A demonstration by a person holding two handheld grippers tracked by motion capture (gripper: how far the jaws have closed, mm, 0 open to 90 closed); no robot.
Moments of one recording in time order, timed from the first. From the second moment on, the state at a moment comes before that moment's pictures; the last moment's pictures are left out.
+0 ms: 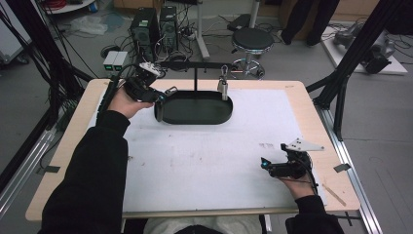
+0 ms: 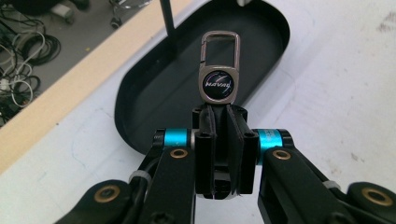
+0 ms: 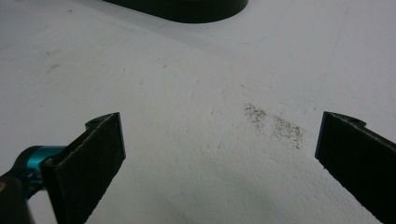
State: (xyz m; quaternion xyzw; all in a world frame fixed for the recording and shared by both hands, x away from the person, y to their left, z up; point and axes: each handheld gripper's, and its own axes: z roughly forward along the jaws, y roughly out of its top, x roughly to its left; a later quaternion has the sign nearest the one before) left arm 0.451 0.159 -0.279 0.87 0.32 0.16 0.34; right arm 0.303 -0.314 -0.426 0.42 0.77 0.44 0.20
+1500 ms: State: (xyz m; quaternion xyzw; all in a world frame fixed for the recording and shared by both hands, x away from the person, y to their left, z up) left arm 0.516 0.099 -0.276 0.85 0.36 0.23 0.29; right arm 0.305 -0.317 -0.426 0.43 0.76 0.43 0.21
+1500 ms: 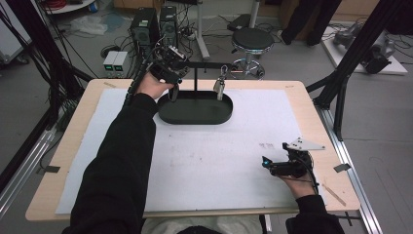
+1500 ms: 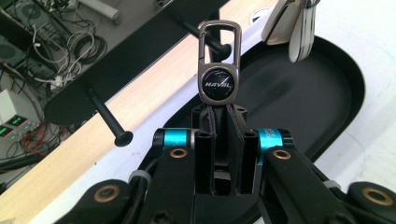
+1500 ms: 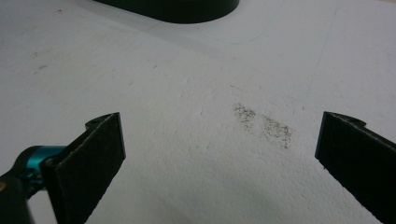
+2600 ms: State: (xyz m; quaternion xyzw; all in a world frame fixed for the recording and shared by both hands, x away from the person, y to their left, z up) left arm 0.517 0.098 -0.294 0.85 0.37 0.15 0.34; right arm 0.303 -0.316 -0.428 0.42 0.77 0.43 0.21
